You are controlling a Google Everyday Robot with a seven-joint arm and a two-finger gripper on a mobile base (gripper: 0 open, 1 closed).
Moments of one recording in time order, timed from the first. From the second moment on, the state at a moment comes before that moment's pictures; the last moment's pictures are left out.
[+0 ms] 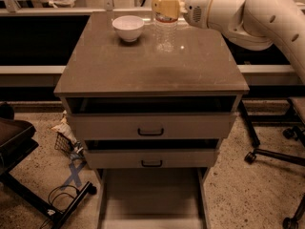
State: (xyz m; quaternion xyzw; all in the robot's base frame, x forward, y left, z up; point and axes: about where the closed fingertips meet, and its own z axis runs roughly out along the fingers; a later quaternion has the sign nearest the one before) arm 0.720 -0.041 1.032 -0.32 0.63 0.31 0.63
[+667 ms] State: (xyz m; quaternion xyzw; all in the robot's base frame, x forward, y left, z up) arm 0.763 -0.077 0.984 -0.28 0.67 0.28 0.63
